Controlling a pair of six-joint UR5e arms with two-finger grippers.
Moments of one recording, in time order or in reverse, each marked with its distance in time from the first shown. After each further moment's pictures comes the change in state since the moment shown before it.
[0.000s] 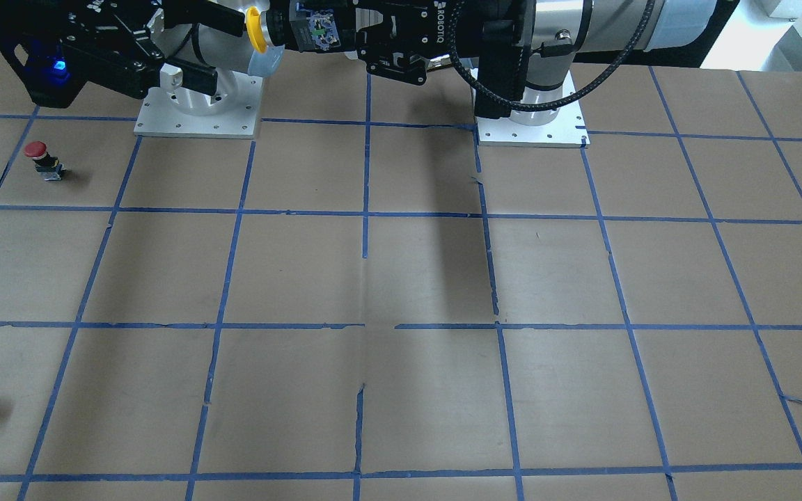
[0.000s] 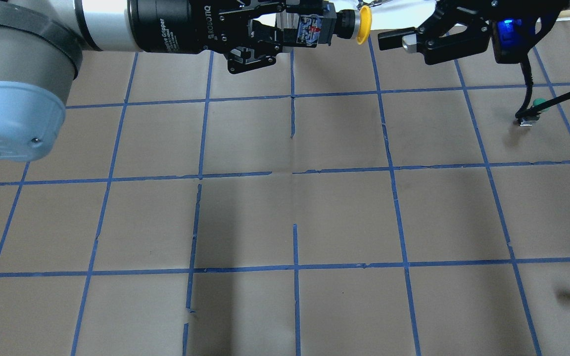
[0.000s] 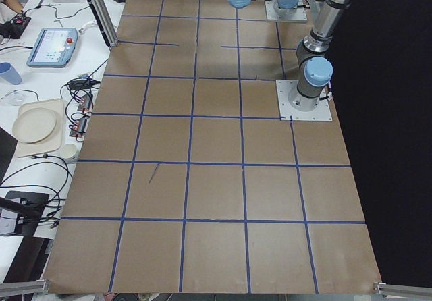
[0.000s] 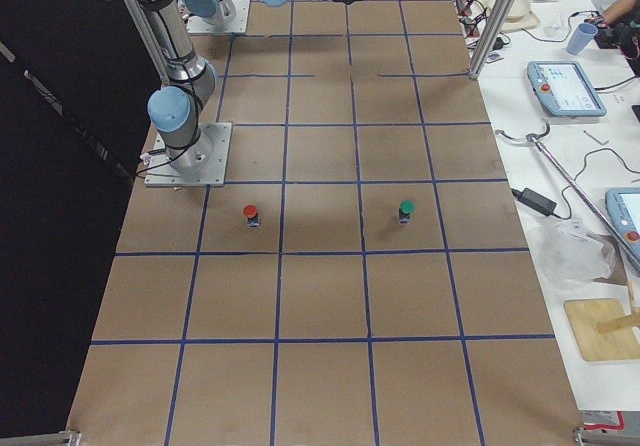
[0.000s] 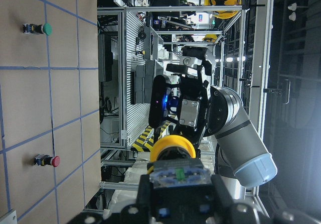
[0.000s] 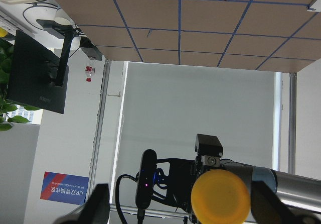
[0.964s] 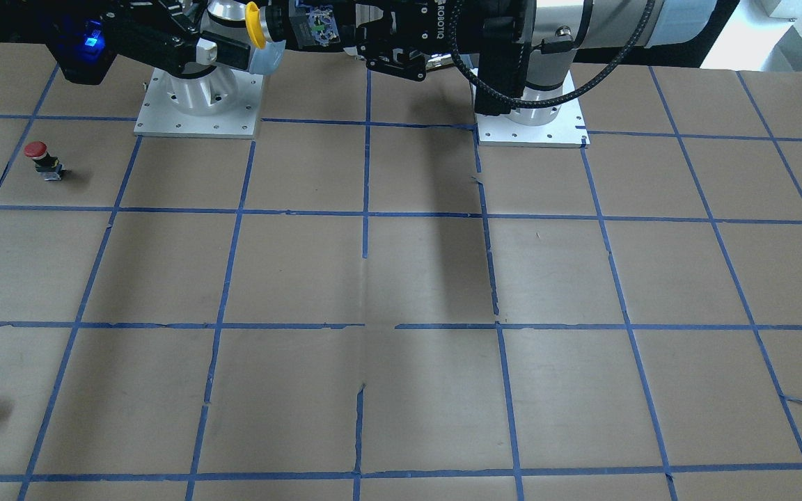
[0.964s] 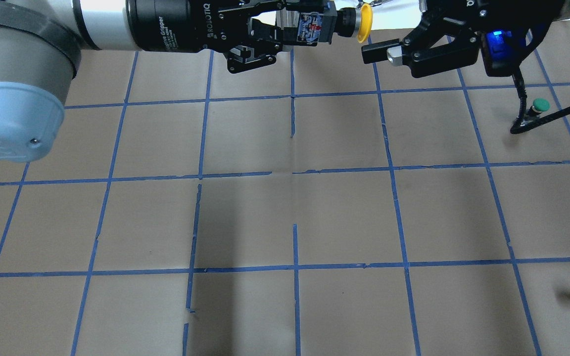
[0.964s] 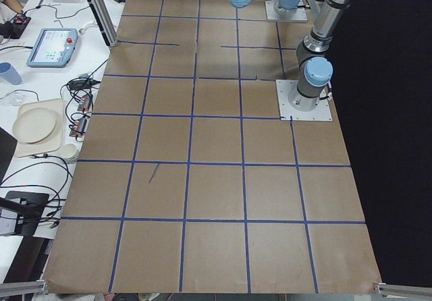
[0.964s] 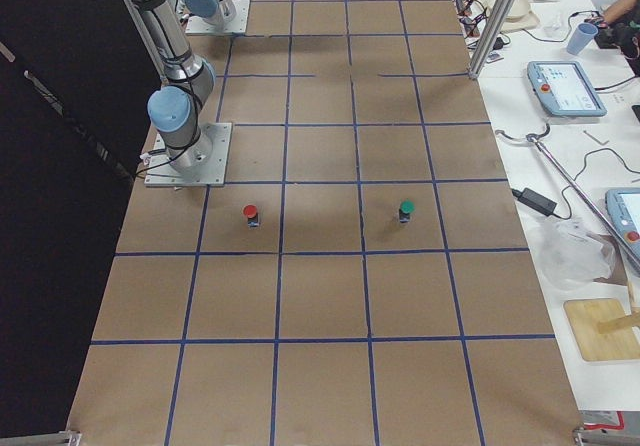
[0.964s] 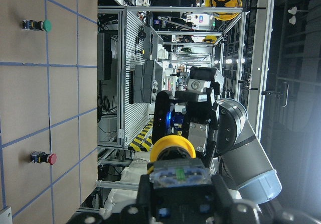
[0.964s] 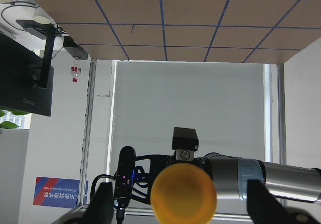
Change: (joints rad) left arm 0.000 0.004 0.001 0.004 -0.003 -0.016; right arm 0.031 -0.033 0.016 0.028 -0.003 0.034
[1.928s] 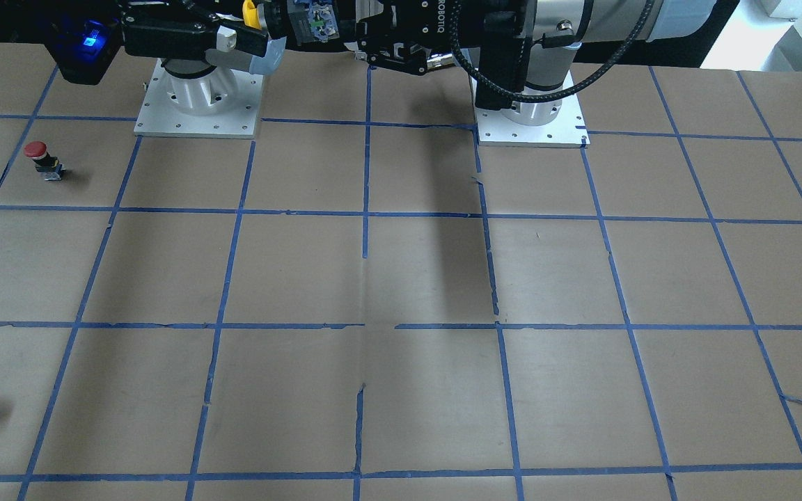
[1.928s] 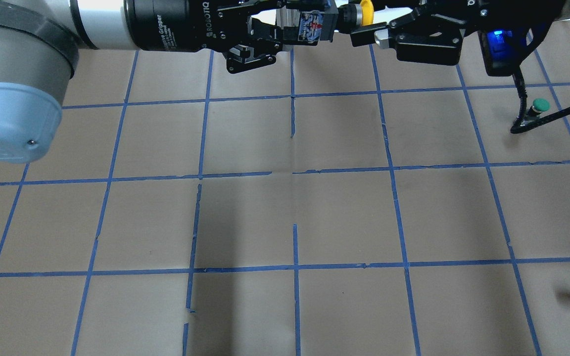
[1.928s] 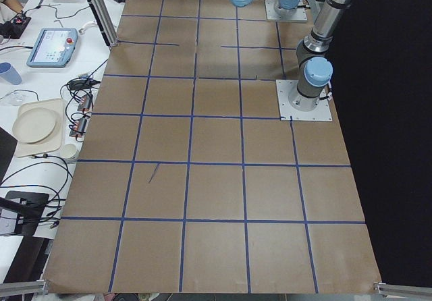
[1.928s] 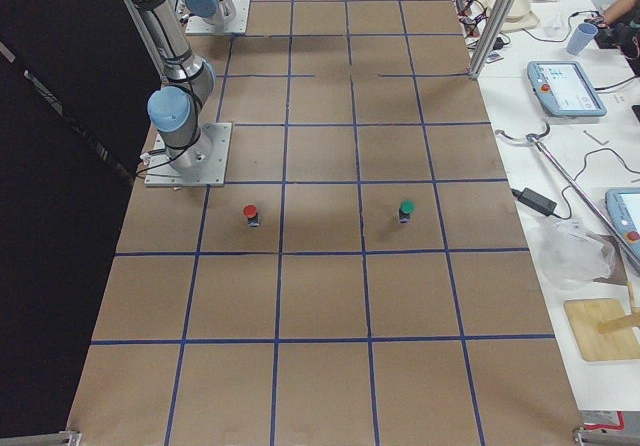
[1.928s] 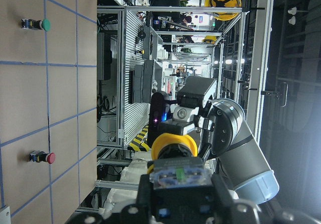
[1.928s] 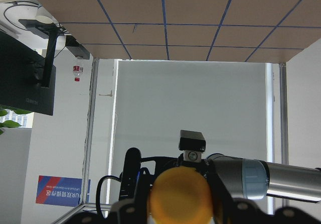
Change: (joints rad) left arm 0.000 0.008 0.002 0.000 0.001 -0.037; right arm -0.006 0.002 -0.001 -0.002 0.006 -0.001
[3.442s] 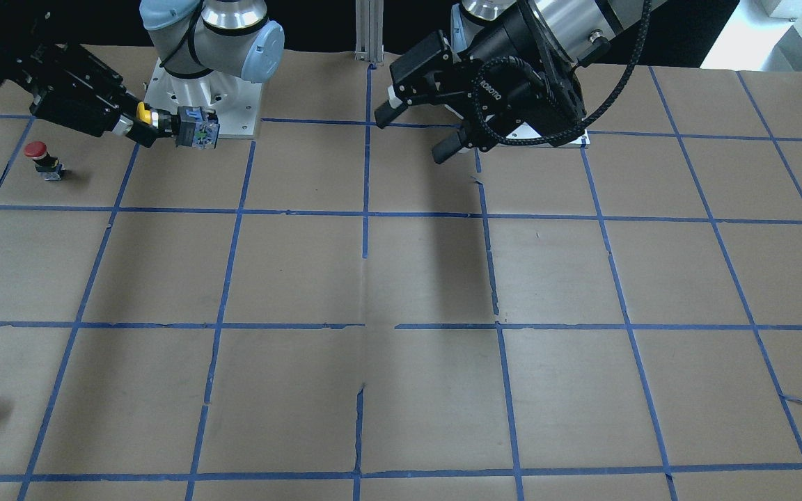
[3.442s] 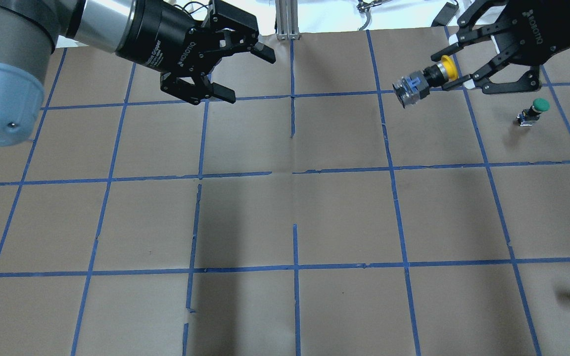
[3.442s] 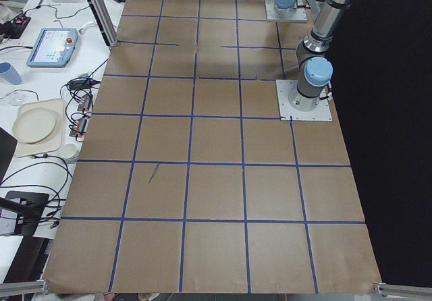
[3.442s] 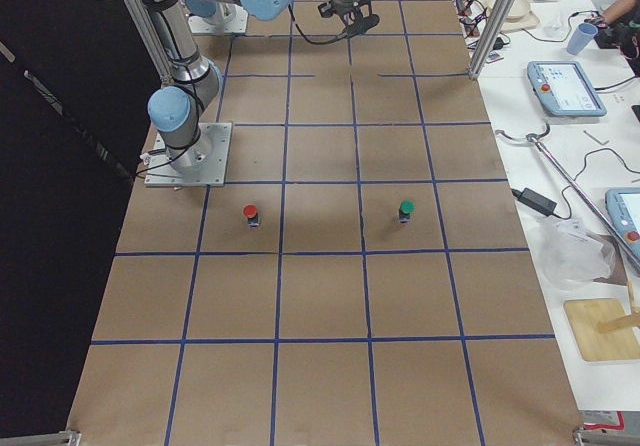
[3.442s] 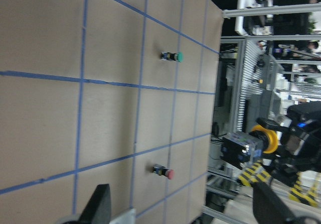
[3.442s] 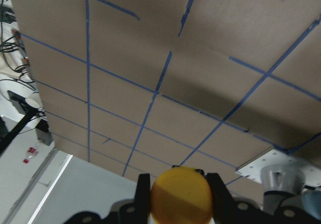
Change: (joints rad) left arm -0.009 -0.005 0.081 0.015 0.810 -0.089; right arm -0.135 0.050 -0.003 -0.232 -0.571 -0.404
